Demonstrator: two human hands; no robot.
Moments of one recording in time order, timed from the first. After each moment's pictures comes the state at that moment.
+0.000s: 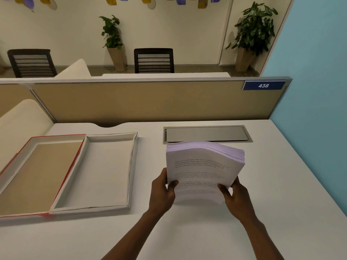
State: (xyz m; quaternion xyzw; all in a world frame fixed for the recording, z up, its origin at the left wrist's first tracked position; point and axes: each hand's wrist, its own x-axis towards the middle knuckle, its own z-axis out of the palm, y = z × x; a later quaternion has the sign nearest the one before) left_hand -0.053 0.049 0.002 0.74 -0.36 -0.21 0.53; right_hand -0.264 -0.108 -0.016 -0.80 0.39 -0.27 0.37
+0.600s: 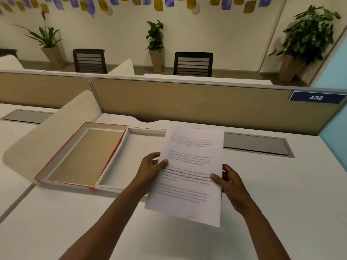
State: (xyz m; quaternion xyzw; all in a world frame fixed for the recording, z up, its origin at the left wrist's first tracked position) left_hand 0.045 0.133 0.083 0.72 -0.14 -0.33 0.59; right_hand -0.158 -0.065 0.040 -0.66 0.29 -0.16 0.67
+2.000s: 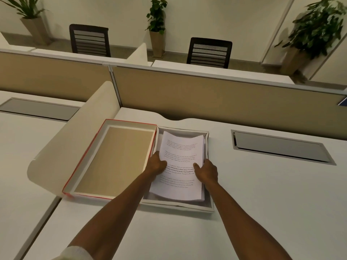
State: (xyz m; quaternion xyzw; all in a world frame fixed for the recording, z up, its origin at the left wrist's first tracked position) left_hand 0.284 0.197 -0.009 0.83 -0.15 -0.34 0.40; right_hand 0.138 0.061 -0.016 -0.76 0.52 -0.03 0.39
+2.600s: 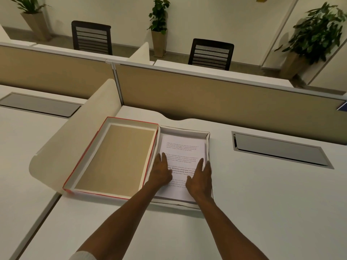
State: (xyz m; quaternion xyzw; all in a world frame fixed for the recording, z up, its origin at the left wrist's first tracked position) left_hand 0.259 0.203 -0.042 0.89 -0.29 -0.24 0.25; right_hand 0.133 0.113 -0.027 -0.85 0.48 0.01 0.21
